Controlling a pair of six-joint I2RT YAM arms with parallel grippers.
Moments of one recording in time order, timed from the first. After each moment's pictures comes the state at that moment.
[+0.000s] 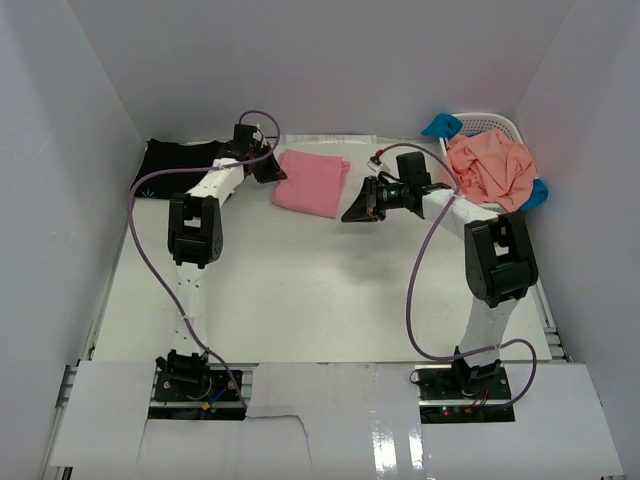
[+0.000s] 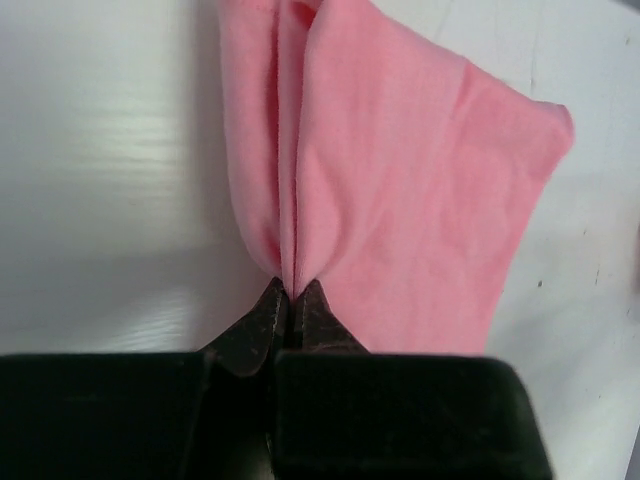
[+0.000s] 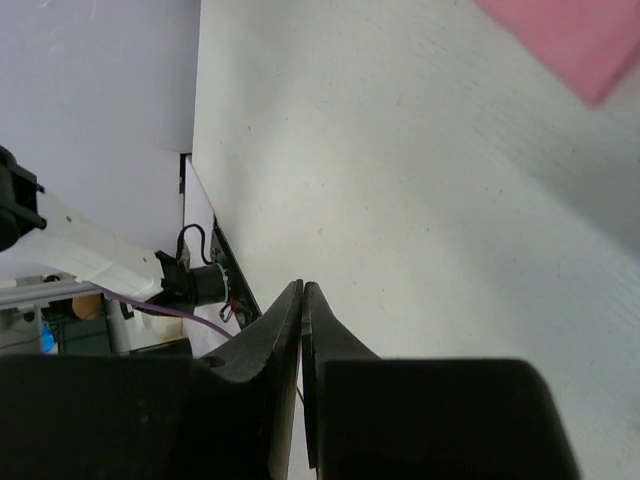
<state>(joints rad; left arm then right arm) -0.20 2.43 2.02 -0.37 0.31 -0.53 0.33 1.91 1.32 -0.14 -0.94 0.56</state>
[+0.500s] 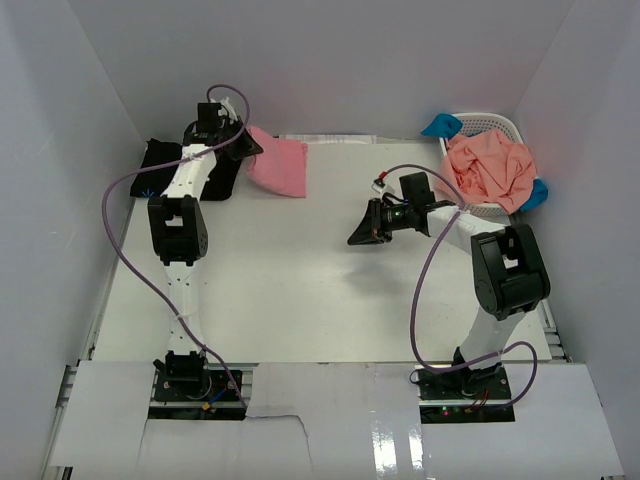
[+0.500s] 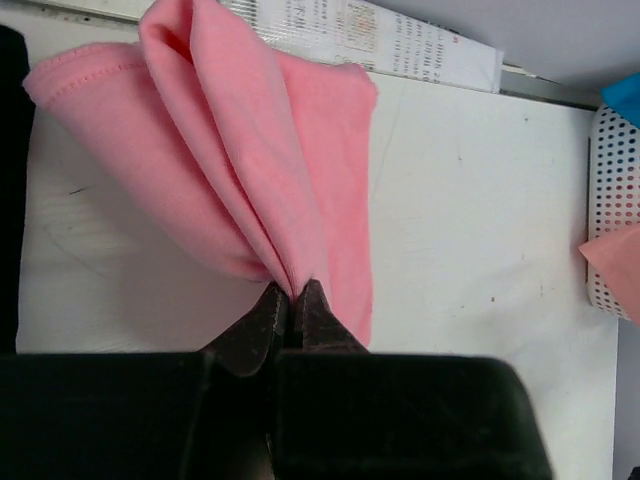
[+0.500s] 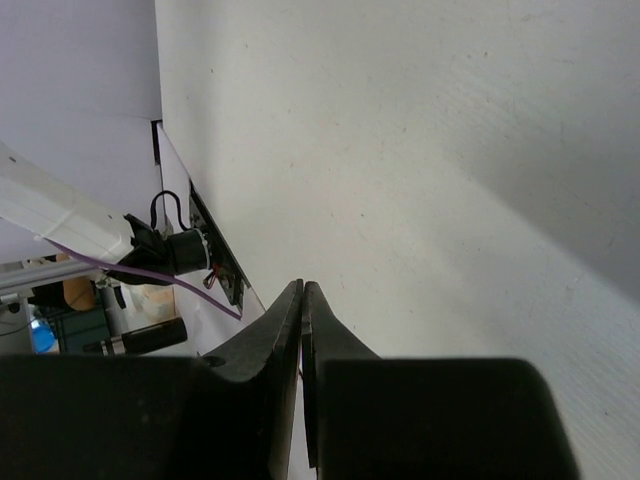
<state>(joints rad) -0.05 2.44 2.25 -0.46 0.43 -0.44 0.33 1.78 1.09 -0.17 -0.91 0.51</state>
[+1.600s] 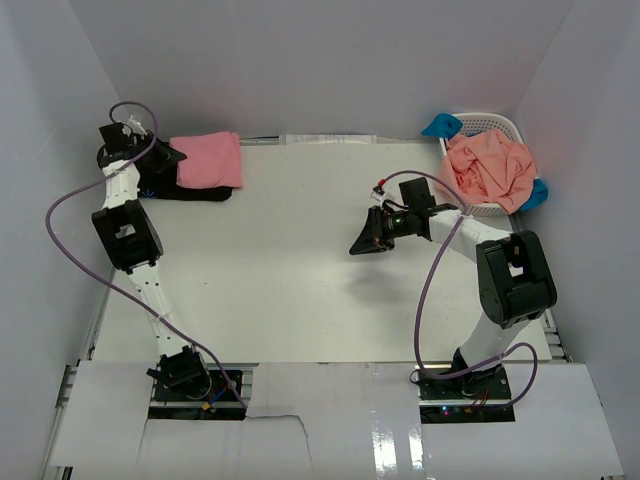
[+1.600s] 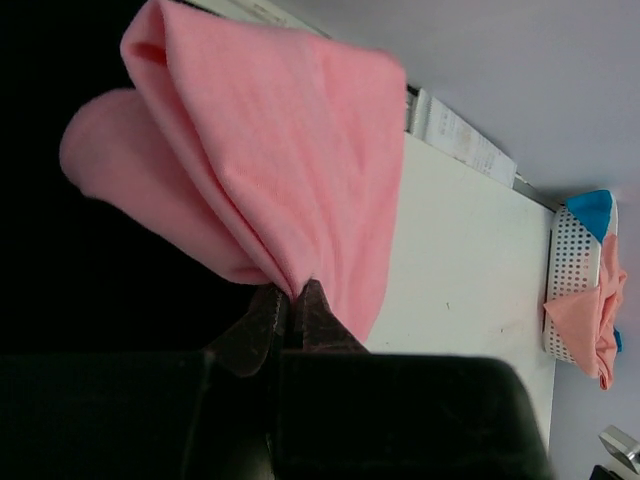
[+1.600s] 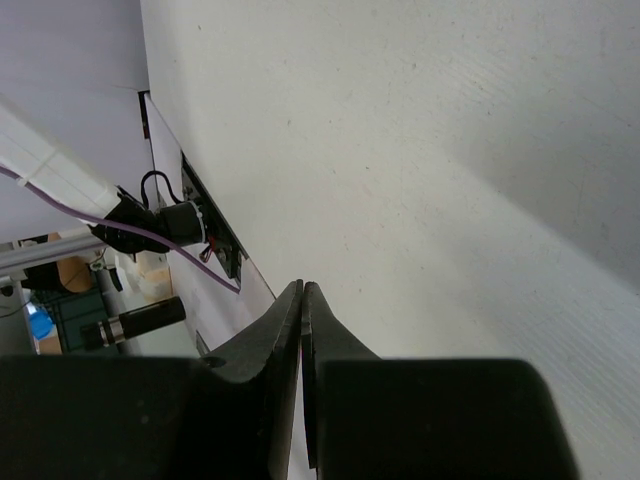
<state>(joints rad) 0.37 2.49 2.27 -0.41 0.72 -0.45 0.35 1.71 1.05 -0.27 -0.90 0.47</state>
